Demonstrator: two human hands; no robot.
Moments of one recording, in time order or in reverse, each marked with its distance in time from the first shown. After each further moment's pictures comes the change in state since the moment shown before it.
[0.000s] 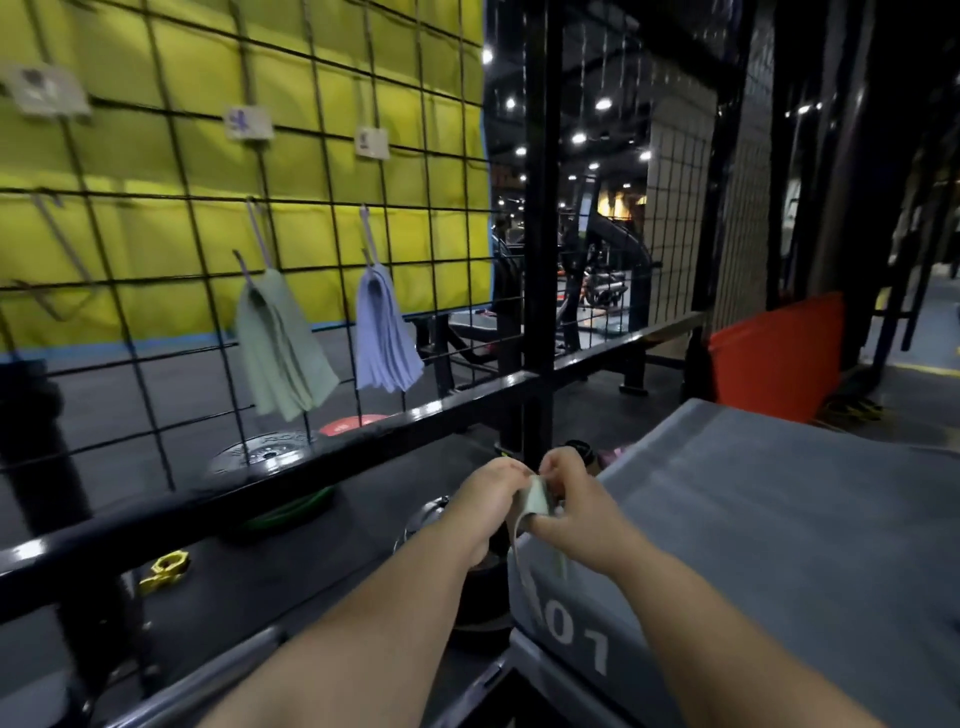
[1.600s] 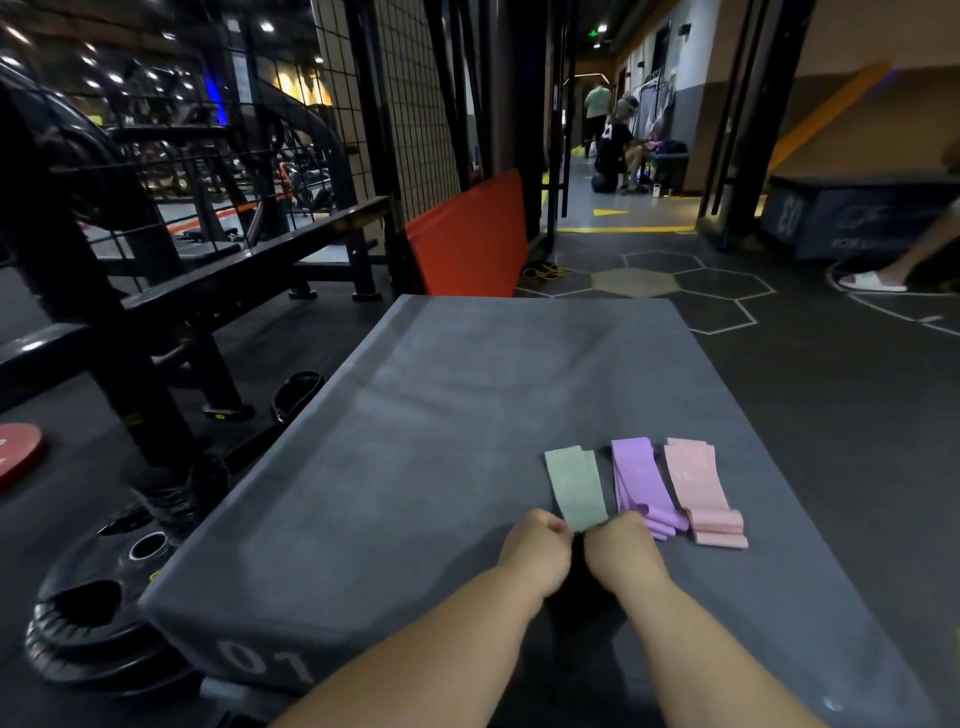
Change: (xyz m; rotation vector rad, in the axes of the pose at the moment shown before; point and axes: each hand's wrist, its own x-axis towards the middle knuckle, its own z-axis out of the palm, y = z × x) left_hand 0.048 -0.104 0.392 0.396 -0.564 -0.068; right_hand -0.140 0.246 -0.152 -0.678 0.109 1.115
